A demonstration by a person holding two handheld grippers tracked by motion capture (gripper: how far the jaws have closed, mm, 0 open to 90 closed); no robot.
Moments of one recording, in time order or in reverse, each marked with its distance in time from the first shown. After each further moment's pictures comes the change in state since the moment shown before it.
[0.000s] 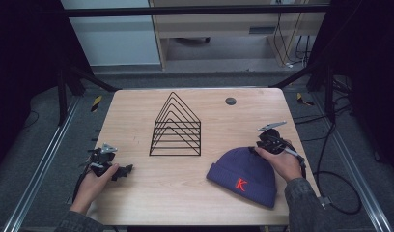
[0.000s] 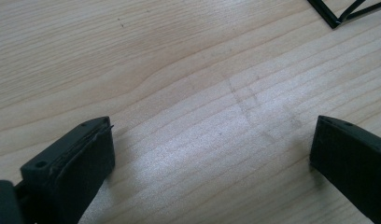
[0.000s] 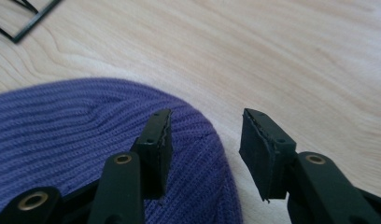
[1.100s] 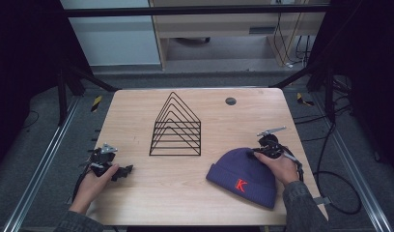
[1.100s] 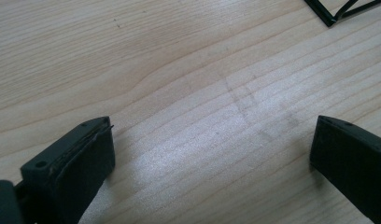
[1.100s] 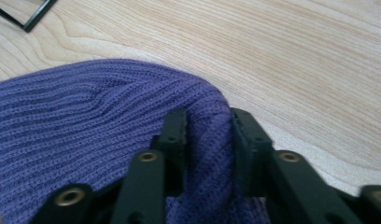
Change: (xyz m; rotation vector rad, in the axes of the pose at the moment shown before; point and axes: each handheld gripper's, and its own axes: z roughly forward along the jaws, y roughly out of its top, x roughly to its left) left arm -0.001 0.000 0.000 -0.002 -0.009 0.005; right arm -0.003 -0.017 0.016 0.001 0.105 0.071
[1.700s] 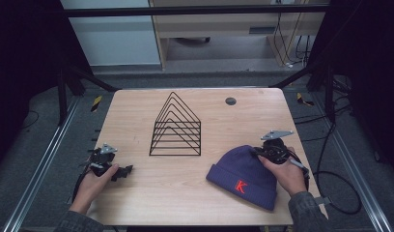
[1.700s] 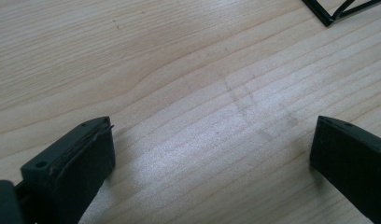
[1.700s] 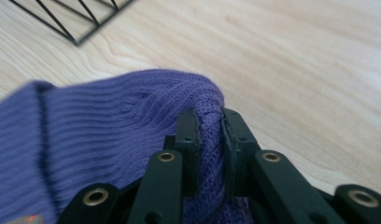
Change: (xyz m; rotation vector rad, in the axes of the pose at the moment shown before) left arm 0.001 -0.001 -0.001 0.003 -0.009 0.009; right arm 0.027 -0.006 -0.043 -0.138 -0.051 -0.138
